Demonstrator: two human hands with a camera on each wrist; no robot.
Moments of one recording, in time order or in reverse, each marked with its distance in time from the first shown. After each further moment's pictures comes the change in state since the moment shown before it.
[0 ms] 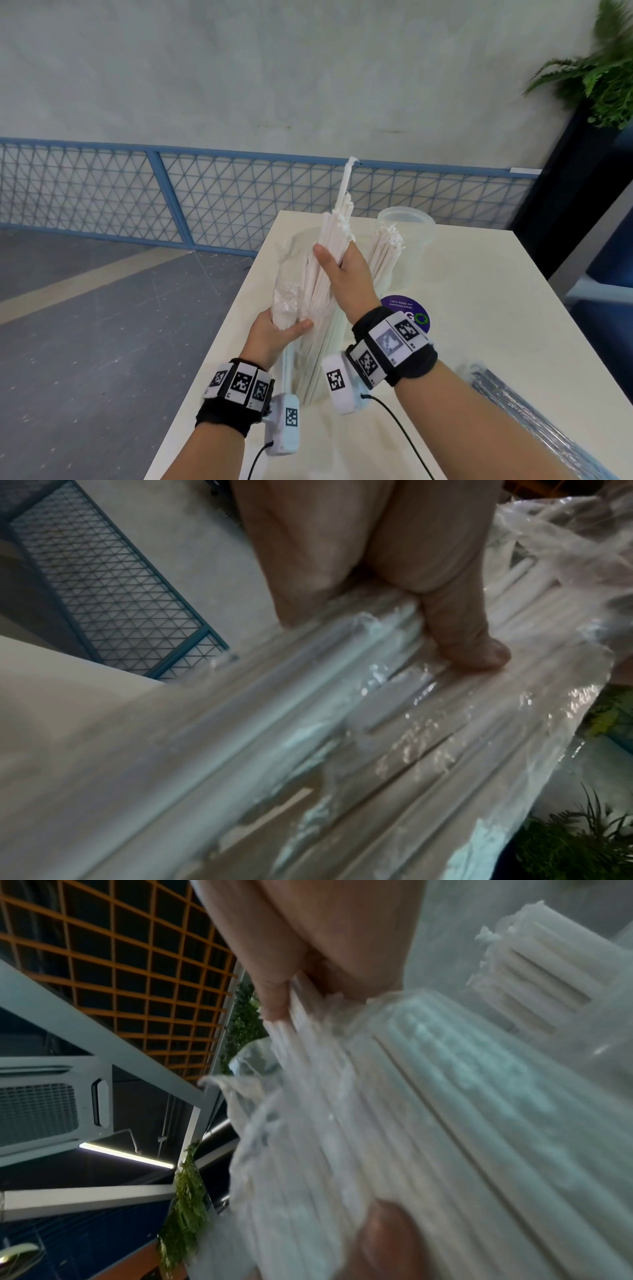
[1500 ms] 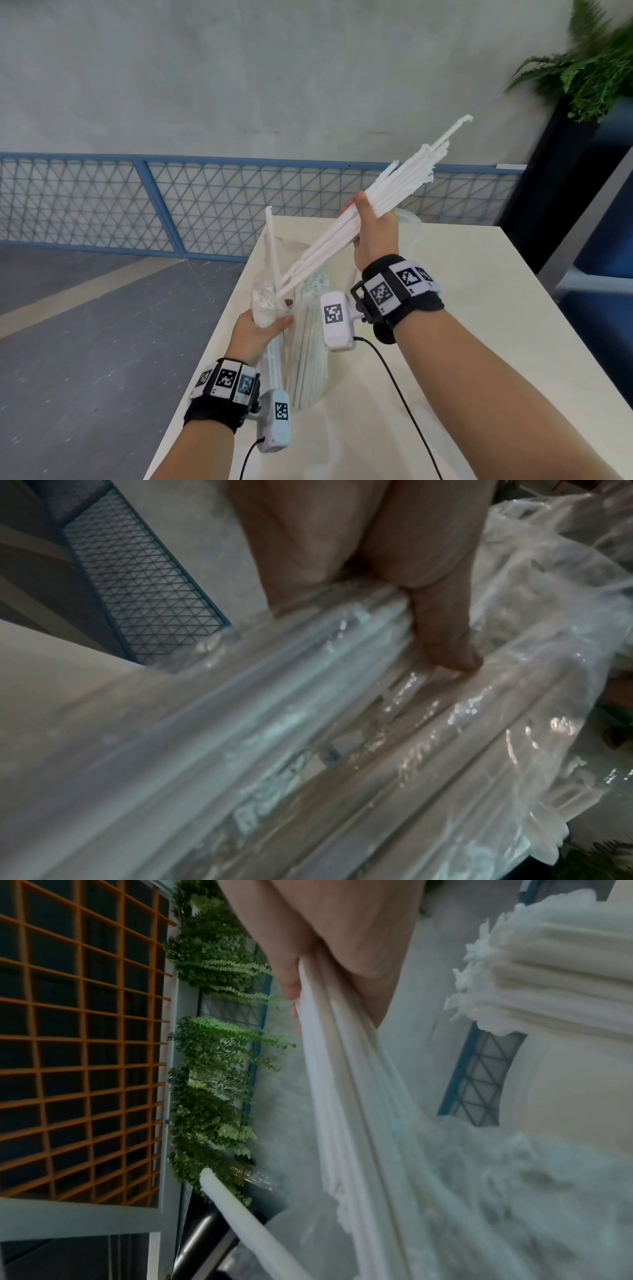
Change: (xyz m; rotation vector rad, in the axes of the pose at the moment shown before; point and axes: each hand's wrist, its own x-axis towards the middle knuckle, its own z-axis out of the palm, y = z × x) left_hand 0.017 -0.005 -0.011 0.025 0.021 0.022; right_hand 0.059 -0.022 -0.039 0.600 0.382 0.174
